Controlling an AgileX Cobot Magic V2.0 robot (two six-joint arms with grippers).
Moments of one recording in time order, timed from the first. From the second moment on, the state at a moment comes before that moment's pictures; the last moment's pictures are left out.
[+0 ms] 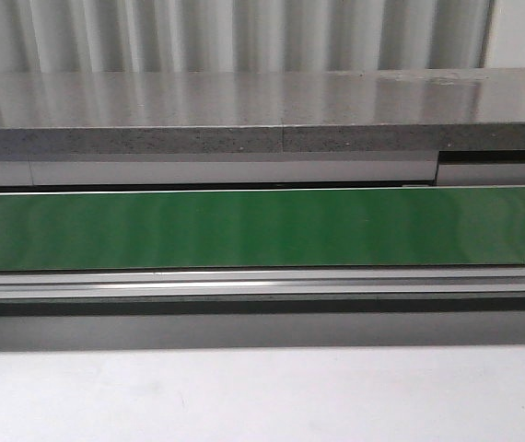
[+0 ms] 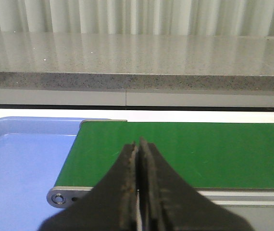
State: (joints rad) left arm -0.03 0.00 0.00 0.00 0.15 -0.01; right arm -0.06 -0.01 0.03 0.02 0.06 0.04
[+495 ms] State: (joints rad) left arm -0.03 0.00 0.00 0.00 0.15 -0.01; right arm -0.06 -0.01 0.02 0.02 0.08 0.04
